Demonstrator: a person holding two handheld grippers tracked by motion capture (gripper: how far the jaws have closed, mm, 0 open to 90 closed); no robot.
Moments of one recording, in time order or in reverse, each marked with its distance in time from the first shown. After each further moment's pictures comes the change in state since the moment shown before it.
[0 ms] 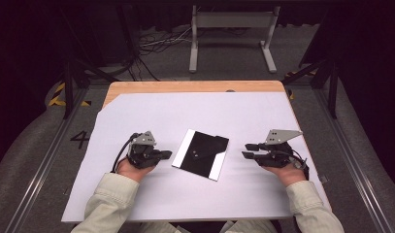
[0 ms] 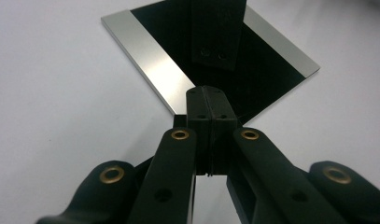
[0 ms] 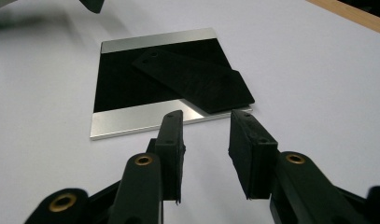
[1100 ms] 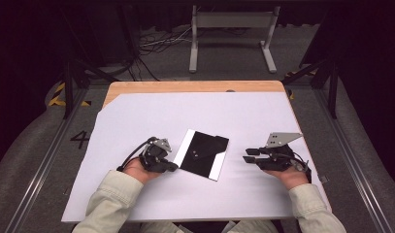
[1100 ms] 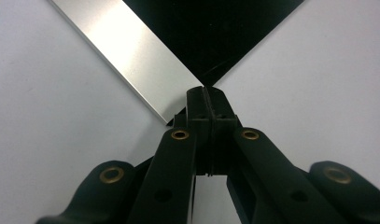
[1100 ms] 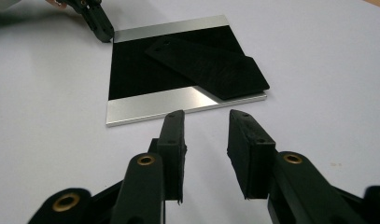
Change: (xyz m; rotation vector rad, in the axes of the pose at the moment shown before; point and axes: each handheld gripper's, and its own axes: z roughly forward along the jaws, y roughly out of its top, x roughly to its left) left arm -0.005 0.007 0.034 0.274 -0.110 0.063; right arm 0.004 -0.005 -0.003 0.032 0.036 0.017
